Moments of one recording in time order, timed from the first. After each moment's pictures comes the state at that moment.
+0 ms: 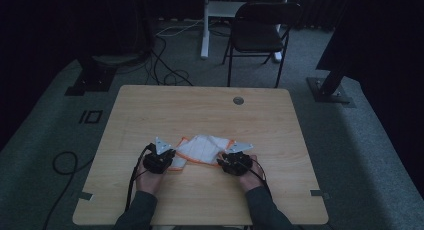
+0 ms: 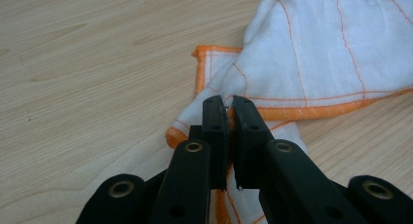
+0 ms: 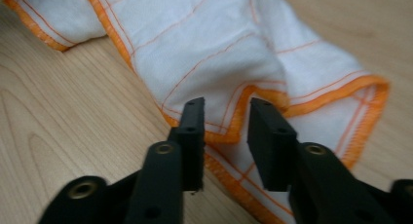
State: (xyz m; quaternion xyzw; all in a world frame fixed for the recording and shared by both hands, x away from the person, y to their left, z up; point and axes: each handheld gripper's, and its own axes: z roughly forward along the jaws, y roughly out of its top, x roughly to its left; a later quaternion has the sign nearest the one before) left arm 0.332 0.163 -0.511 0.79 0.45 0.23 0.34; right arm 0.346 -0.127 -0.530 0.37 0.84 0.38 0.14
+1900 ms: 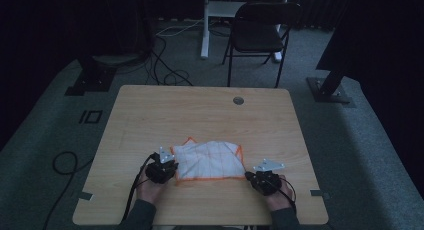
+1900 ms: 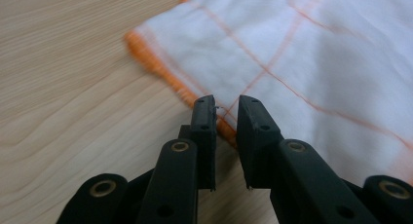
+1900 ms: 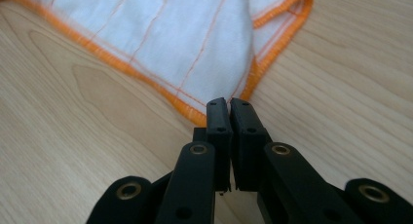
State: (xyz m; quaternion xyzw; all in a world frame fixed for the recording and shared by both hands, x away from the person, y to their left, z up) left arm 0.315 0.163 -0.533 0.82 0.45 0.19 0.31; right arm 0.282 -0.207 -0.528 0.41 0.83 0.35 0.15
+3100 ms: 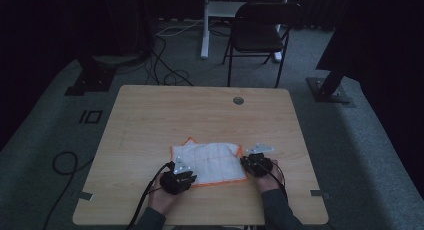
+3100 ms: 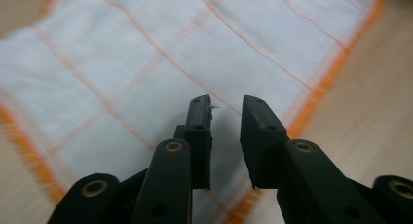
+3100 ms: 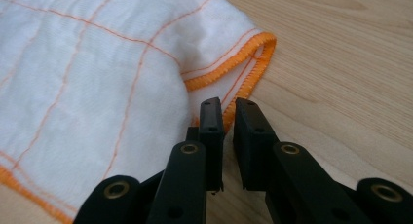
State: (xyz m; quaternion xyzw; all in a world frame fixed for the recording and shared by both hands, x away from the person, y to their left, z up) left arm 0.286 0.113 -0.534 0.85 0.37 0.12 0.35; right arm 0.341 -0.189 -0.536 0.44 0.82 0.33 0.17
